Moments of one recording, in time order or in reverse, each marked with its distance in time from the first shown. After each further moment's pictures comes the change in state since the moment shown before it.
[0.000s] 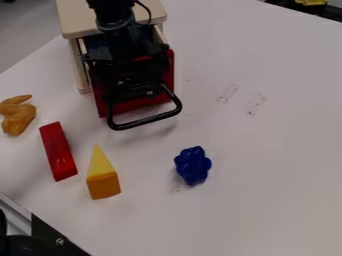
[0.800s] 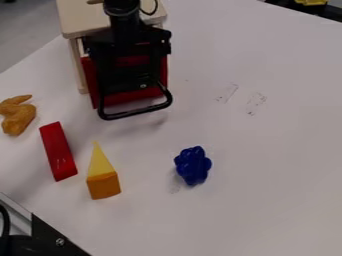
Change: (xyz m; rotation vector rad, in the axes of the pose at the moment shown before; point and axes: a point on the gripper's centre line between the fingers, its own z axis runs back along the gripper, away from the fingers) arm 0.026 0.008 0.010 0.095 -0.101 0.049
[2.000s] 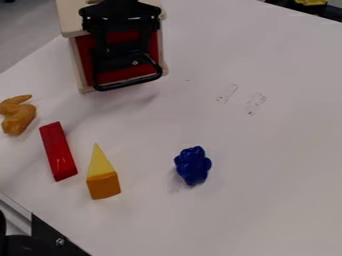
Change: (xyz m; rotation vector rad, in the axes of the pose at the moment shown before) arm 0.057 0.014 -0.006 0.079 -0.063 0.028
